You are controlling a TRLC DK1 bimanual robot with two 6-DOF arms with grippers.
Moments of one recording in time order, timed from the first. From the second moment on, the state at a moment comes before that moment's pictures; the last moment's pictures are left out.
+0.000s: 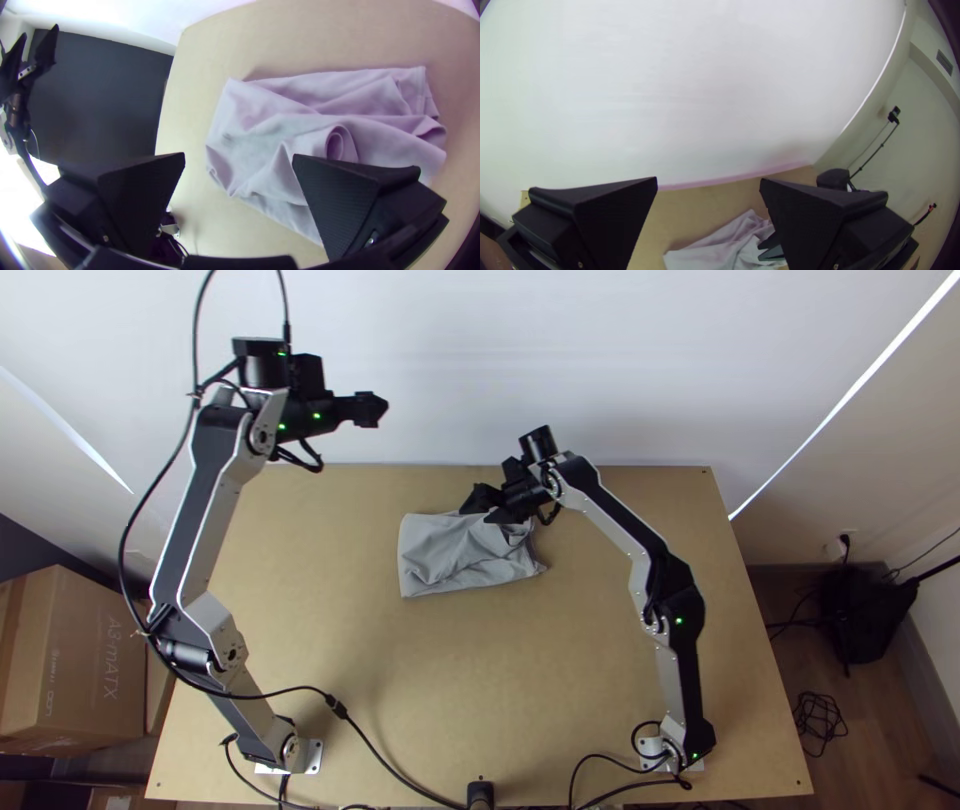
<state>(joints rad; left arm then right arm) -0.16 1.87 2.24 -0.83 0.25 -0.19 0.52 2.25 2.09 -0.74 -0.69 0.48</state>
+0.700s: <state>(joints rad) -0.09 1.86 2.23 -0.84 0.25 -0.18 0.44 2.13 1.71 -0.88 -0.64 0.33</state>
